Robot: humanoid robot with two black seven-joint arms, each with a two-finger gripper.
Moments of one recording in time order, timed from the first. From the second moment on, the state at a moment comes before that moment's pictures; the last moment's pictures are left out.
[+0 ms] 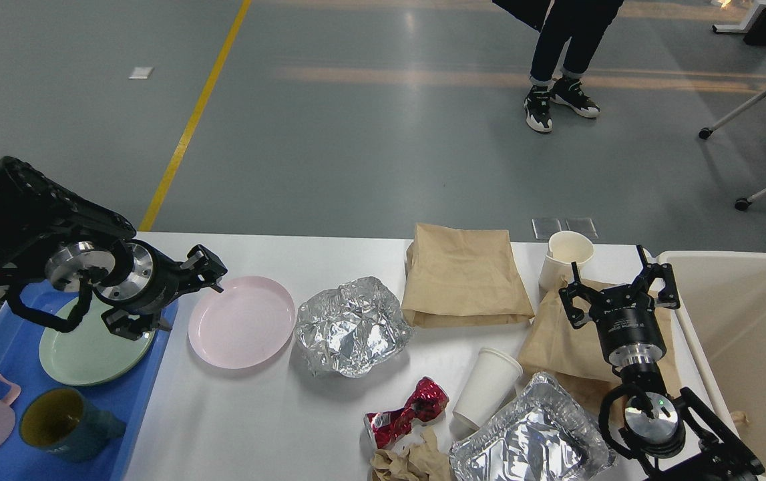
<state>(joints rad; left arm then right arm) -1.76 0.30 1.31 -1.34 -0.67 -0.14 0.10 0.19 -0.10 1.30 0.90 -0.15 0.32 0.35</state>
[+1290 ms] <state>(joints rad) -1.18 0.34 0.84 -0.96 -0.61 0.05 0.13 0.19 -0.10 1.30 0.90 -0.15 0.31 0.35</state>
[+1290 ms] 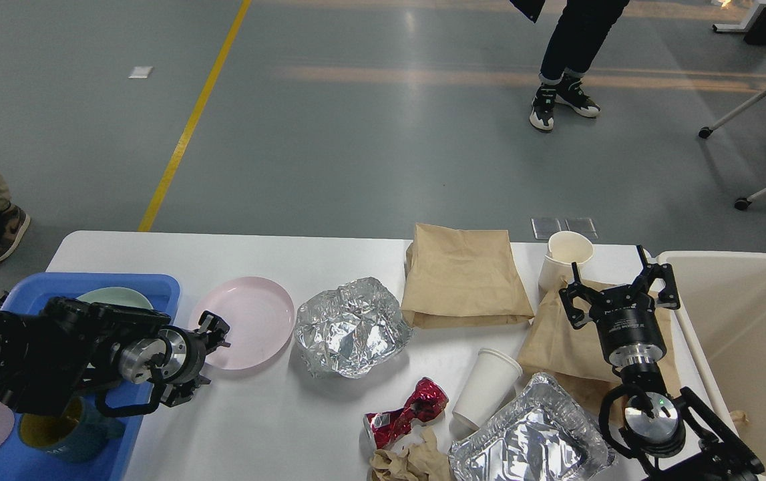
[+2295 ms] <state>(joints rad) -1.15 0.34 0.81 -0.94 -0.61 0.00 0.15 0.19 -0.10 1.30 0.90 -0.15 0.31 0.35</state>
